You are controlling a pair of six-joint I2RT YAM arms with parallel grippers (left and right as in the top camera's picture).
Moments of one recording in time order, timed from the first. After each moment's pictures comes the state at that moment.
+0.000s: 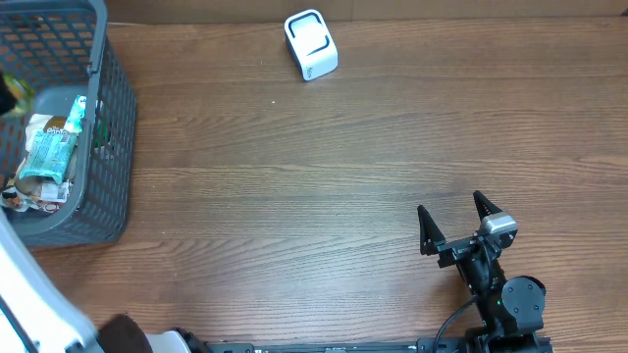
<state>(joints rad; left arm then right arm) 0.60 1.54 1.94 -0.99 0.15 -0.08 0.13 0.01 0.02 -0.02 -0.15 0.10</state>
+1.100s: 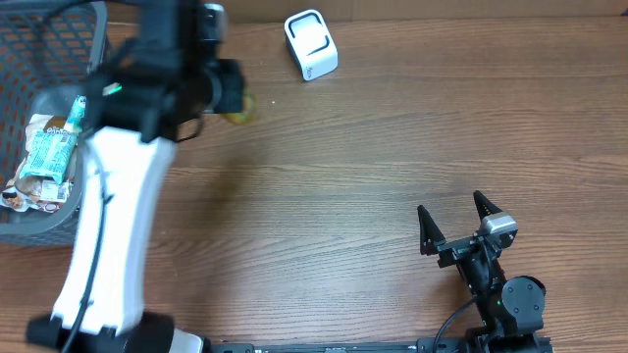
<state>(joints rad) -0.25 1.66 1.96 -1.23 0.02 -0.24 0.13 0.01 0.02 -0.02 -0.15 0.10</state>
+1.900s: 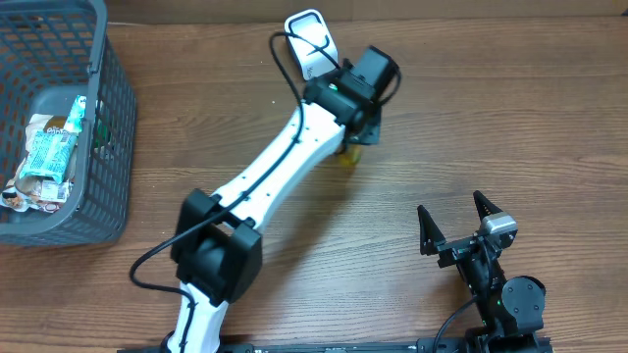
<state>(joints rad) -0.67 2.12 1.96 -1.00 -0.11 -0.52 0.13 0.01 0.02 -0.02 -0.15 0.10</state>
